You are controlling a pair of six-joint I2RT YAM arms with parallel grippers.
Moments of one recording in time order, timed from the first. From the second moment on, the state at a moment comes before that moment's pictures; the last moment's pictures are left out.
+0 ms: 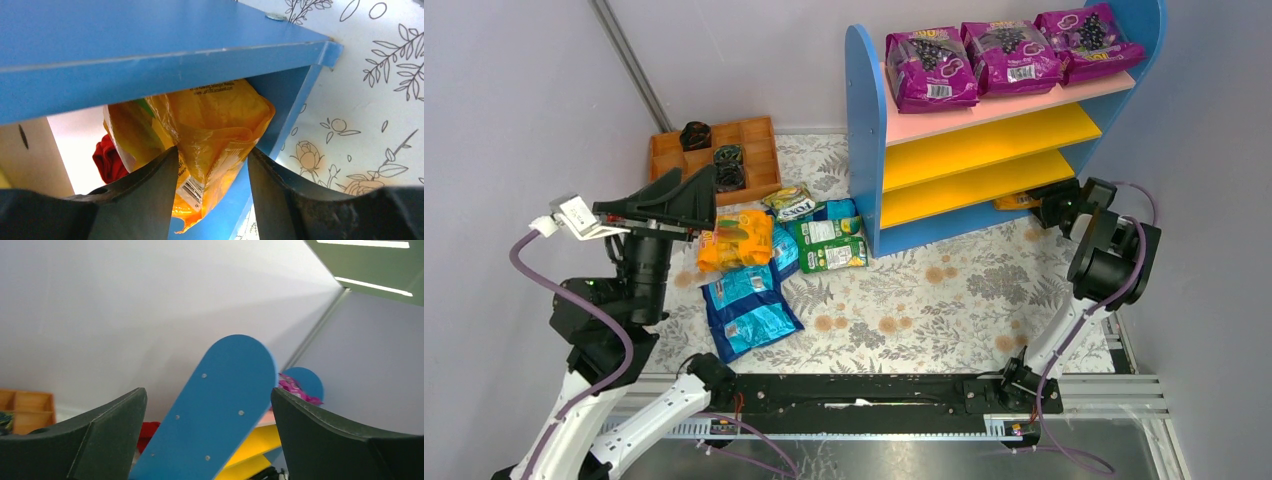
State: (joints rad) left arm -0.63 0.52 1.05 0.02 -0.36 -0.42; right arm -0.46 1.96 1.05 0.27 -0.42 0.93
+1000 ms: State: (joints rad) left arm -0.48 0.72 0.94 0.00 -0.22 -0.48; right arm 0.08 1.33 0.53 0.05 -0.37 0.77
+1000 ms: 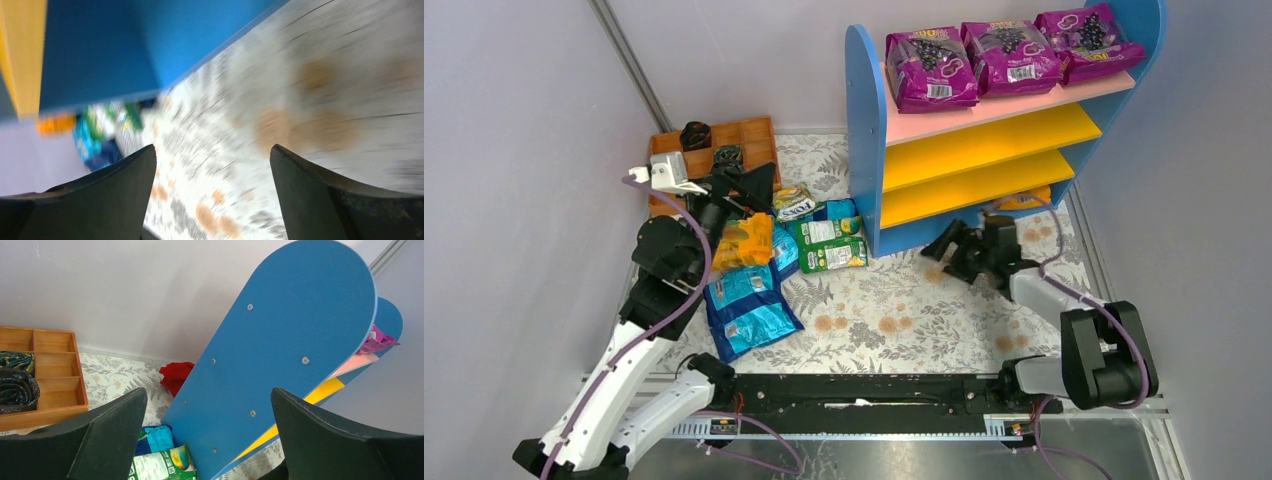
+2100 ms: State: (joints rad) left arm -0.48 0.66 1.27 0.05 0.12 -0.65; right arm 0.52 1.39 0.58 0.12 -0.30 0.84
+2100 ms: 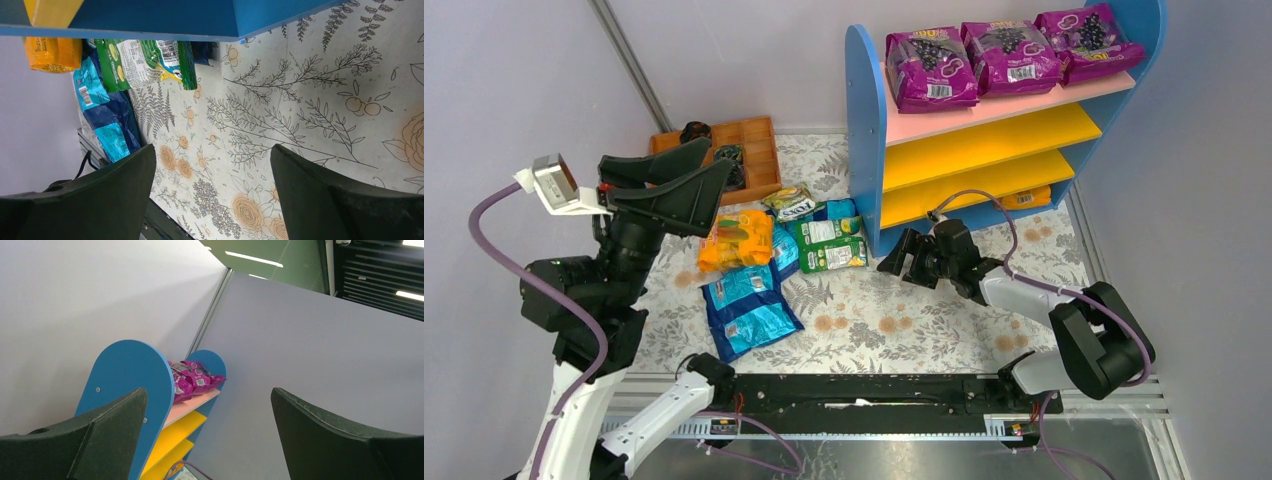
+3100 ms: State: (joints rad) left arm -0.48 0.78 1.27 0.04 0.21 -0.69; right arm 0.53 1.44 0.58 0.22 -0.30 0.89
